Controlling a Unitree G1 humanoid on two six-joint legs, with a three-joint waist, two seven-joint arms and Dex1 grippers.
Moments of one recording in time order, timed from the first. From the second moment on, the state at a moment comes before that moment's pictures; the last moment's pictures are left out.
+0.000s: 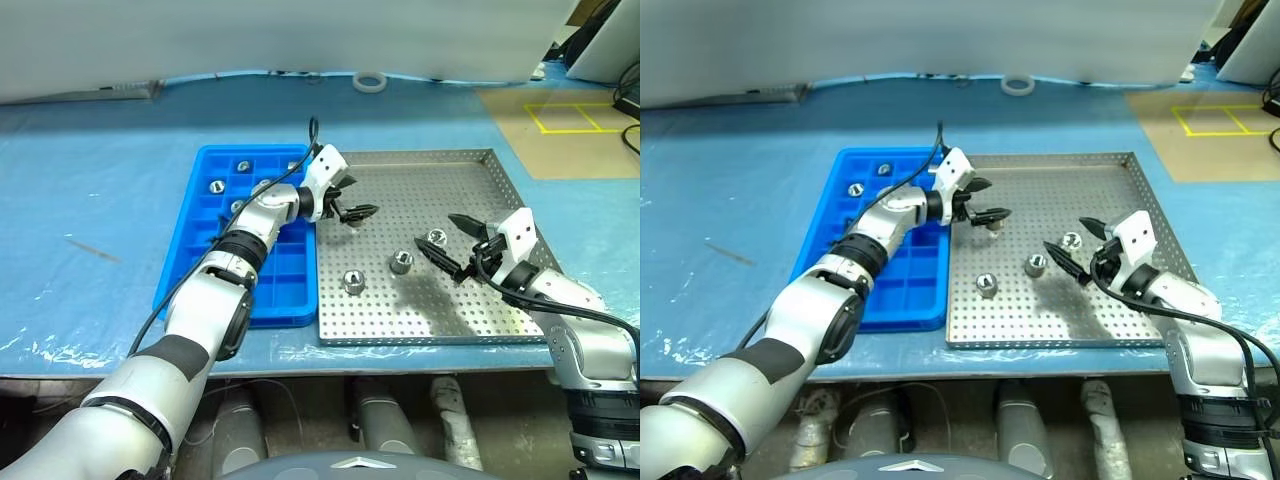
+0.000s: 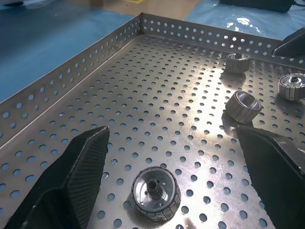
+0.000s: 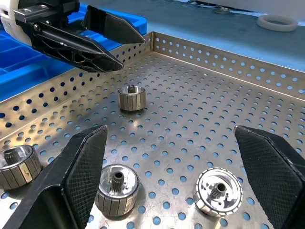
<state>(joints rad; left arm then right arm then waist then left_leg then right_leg) -1.16 0.05 -0.09 1.16 -0.06 -0.05 -0.89 -0.09 -0.60 -0.21 -0.19 0.39 0.34 0.70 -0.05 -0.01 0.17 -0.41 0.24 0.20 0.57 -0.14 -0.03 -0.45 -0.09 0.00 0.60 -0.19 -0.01</state>
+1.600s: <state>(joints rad) -0.61 0.04 0.14 0.31 -0.09 -0.09 -0.38 -0.55 -0.37 0.05 0.17 0.37 0.26 0.87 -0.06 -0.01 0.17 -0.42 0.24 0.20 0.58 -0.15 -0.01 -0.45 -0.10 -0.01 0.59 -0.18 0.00</state>
